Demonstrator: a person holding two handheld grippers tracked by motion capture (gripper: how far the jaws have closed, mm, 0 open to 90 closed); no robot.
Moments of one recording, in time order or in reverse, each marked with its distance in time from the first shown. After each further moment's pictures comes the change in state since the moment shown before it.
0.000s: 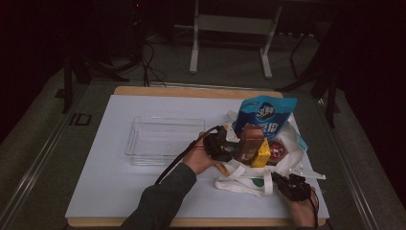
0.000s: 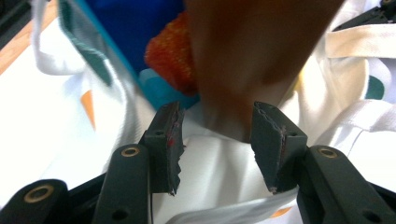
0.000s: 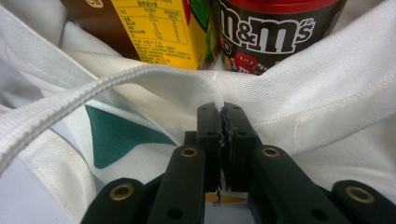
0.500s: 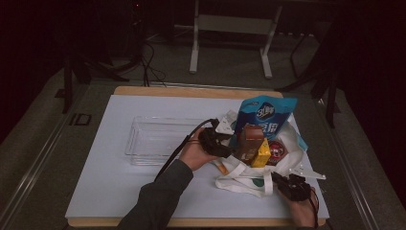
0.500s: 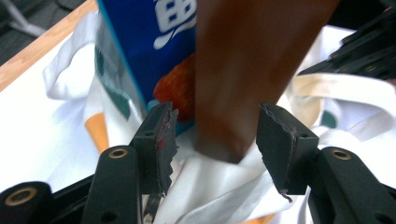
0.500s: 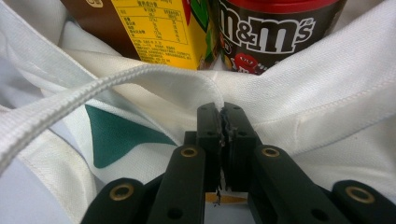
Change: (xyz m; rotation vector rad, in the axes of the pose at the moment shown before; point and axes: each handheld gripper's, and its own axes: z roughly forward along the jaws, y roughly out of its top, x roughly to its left) left arm 0.014 0.004 -0.023 -0.146 -0.109 -0.043; right arm 0.000 0.000 0.000 -0.001 0.001 -0.002
